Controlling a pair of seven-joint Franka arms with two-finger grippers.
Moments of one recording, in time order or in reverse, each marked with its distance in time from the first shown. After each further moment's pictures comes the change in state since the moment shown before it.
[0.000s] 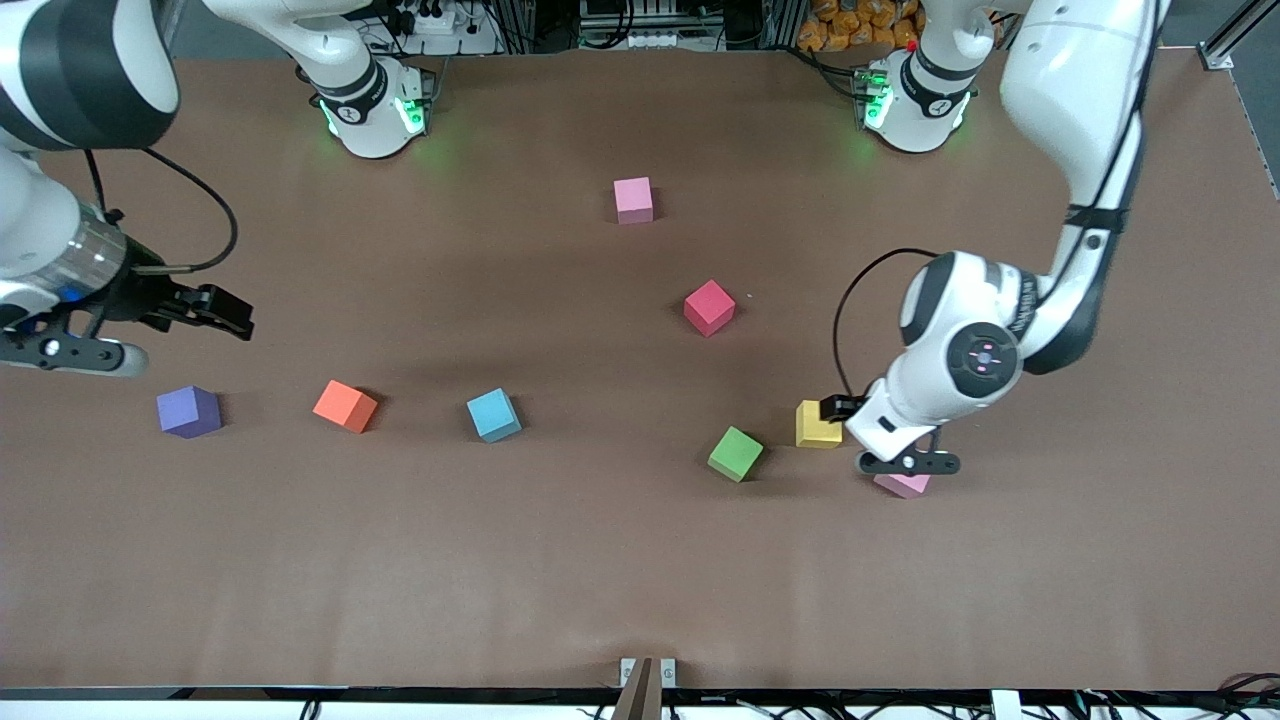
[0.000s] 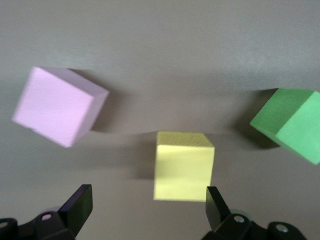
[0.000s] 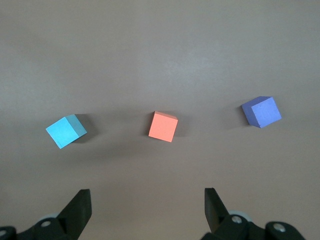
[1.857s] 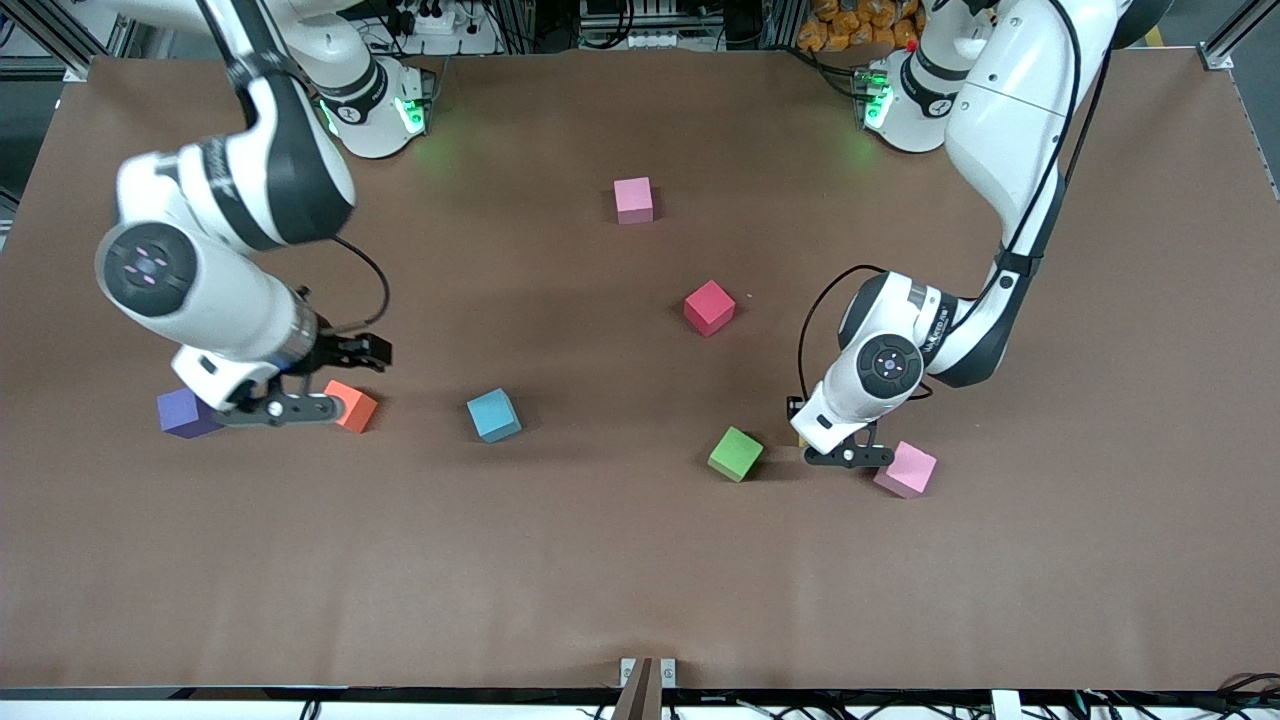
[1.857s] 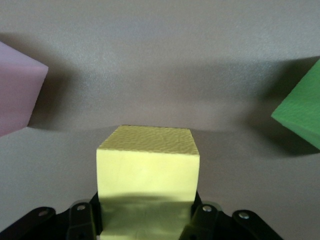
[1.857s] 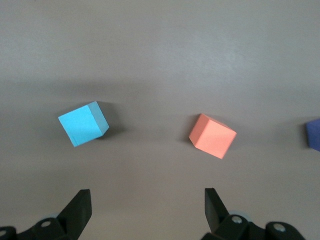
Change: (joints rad) left arm -0.054 0.109 0.001 -0.022 0.083 0.088 -0.081; right arm 0.159 0.197 0.000 -0.046 0.001 0.161 0.003
